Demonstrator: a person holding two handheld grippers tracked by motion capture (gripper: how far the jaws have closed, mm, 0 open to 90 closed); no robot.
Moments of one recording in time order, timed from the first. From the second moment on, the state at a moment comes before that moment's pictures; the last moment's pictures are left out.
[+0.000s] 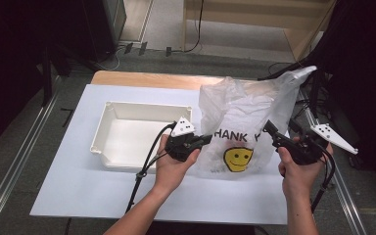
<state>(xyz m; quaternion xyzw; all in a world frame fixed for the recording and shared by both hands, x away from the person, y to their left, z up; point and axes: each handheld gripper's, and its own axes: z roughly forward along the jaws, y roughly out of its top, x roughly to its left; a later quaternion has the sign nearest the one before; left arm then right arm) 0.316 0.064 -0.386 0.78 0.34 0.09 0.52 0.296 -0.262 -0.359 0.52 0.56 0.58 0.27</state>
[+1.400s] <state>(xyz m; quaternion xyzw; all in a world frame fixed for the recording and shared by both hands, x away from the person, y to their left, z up) 0.303 0.072 -0.413 0.78 0.37 0.08 0.50 0.295 -0.269 -0.421 0.53 0.60 0.57 0.20</state>
